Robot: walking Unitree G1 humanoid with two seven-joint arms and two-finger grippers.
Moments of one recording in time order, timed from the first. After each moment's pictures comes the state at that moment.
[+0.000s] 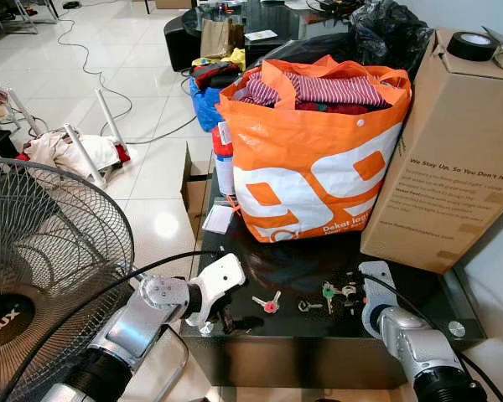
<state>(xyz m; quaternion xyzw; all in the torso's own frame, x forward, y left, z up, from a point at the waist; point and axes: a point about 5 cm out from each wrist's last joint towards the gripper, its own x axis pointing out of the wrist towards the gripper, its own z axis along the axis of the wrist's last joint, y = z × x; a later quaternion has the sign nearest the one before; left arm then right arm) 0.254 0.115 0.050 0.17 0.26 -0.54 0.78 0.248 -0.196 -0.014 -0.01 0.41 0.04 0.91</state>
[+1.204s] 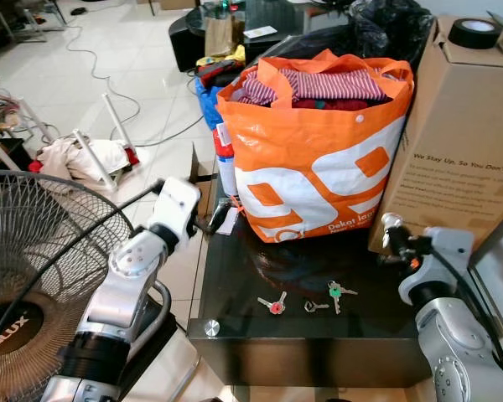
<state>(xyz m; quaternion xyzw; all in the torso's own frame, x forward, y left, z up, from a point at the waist) 0.307 0.149 0.124 0.13 0.02 -0.22 0.97 0.231 -0.205 0.102 0.05 0.07 -0.03 1.00</state>
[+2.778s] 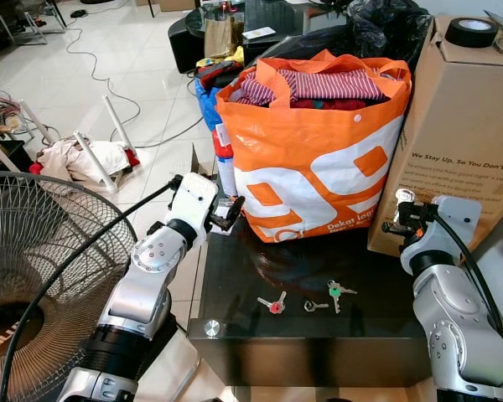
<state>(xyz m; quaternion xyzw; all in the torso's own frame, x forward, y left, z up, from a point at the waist) 0.312 0.128 0.125 0.13 0.03 -0.21 0.97 0.261 -0.203 0.127 0.05 0.06 -0.08 0.99</state>
